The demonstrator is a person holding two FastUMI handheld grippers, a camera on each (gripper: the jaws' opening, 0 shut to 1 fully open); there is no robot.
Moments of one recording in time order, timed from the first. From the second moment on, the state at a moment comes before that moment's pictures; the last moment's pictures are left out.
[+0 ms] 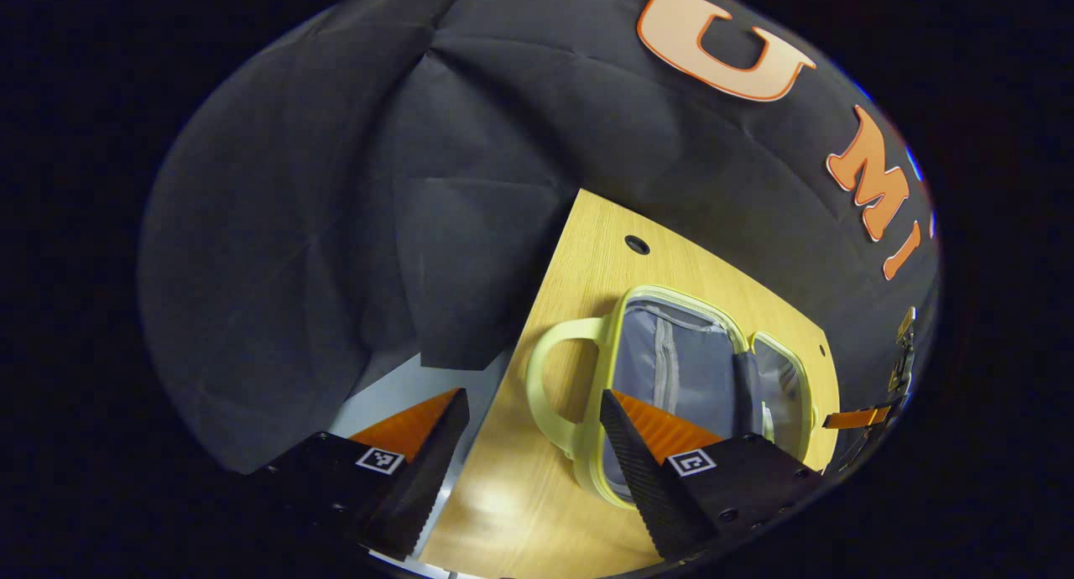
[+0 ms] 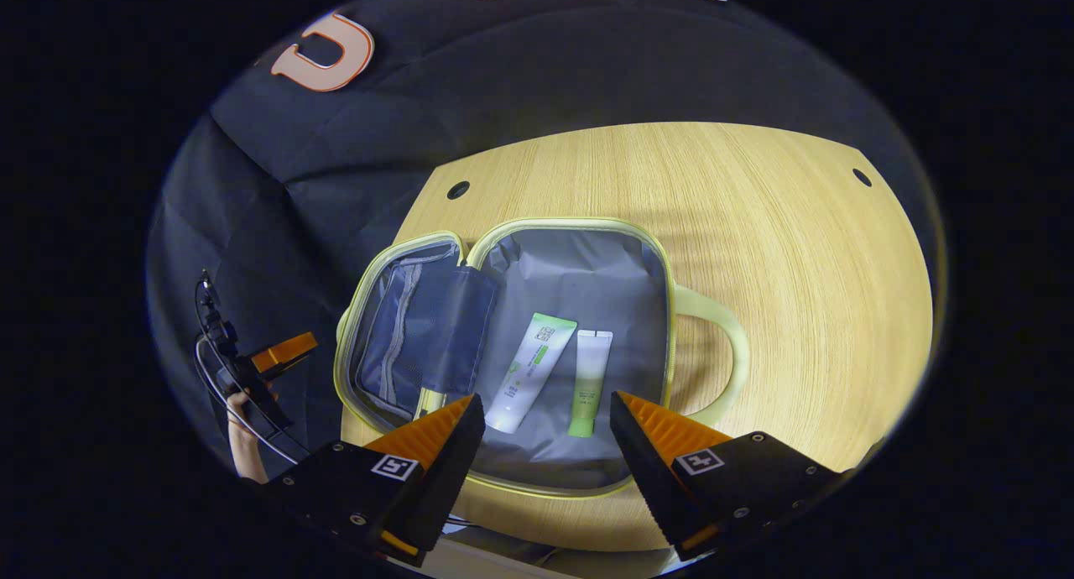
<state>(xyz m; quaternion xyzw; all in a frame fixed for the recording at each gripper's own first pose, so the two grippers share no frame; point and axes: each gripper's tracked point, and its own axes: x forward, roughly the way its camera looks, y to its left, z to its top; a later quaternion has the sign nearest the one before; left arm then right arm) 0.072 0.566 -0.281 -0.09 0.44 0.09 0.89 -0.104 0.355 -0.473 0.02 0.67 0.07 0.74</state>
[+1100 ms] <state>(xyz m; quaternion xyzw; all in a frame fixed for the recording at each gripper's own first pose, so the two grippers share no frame) 0.121 0.545 -0.355 -0.39 0.41 0.06 0.82 -0.090 0.318 -0.463 -0.01 0.67 0.04 0.74</state>
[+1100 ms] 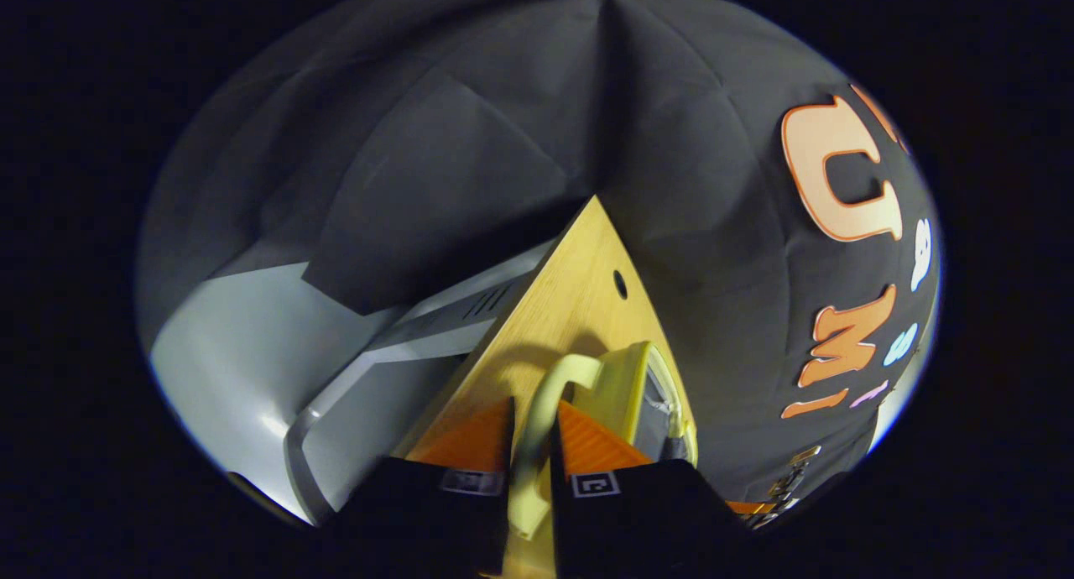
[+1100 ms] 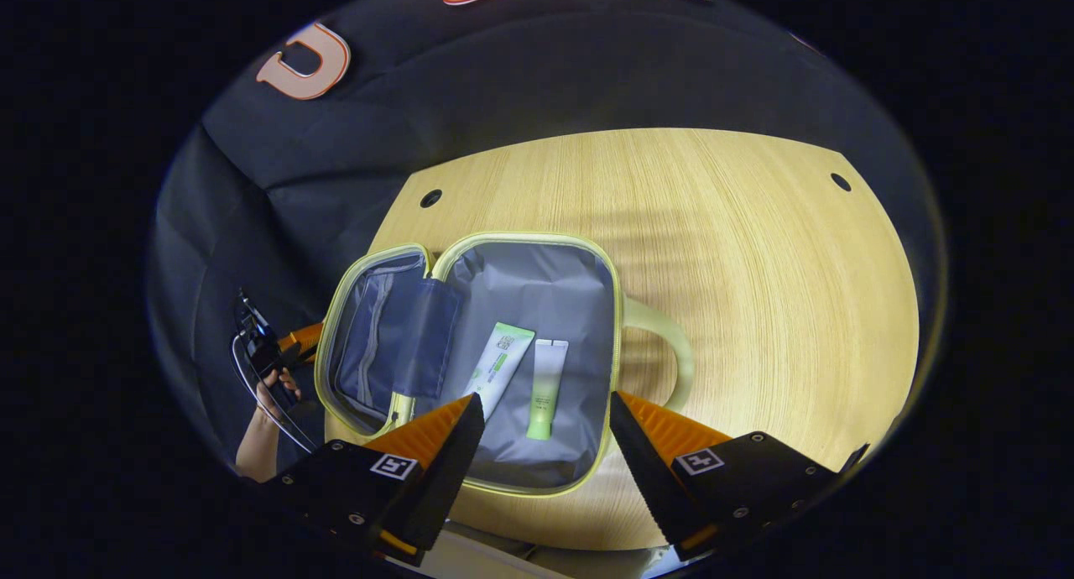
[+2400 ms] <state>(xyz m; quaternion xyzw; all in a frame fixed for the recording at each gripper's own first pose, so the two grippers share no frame) 0.144 0.163 -0.127 0.04 0.42 0.00 0.90 -0.015 0.168 -0.313 -0.06 0.49 0.10 0.86</state>
